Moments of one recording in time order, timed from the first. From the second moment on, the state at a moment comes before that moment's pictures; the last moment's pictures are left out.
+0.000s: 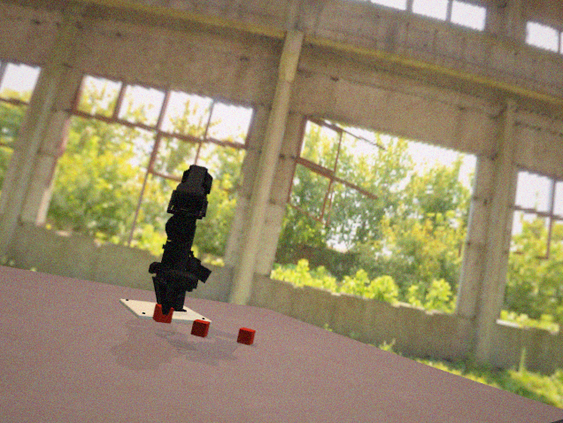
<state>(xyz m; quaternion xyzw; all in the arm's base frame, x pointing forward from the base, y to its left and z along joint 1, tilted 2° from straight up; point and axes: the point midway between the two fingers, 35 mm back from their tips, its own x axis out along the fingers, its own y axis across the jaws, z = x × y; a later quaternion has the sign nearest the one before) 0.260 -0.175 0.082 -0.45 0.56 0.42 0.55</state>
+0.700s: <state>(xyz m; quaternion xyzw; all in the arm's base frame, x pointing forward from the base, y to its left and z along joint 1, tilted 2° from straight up) 0.257 -0.171 0.148 -0.45 0.56 0.42 0.55</state>
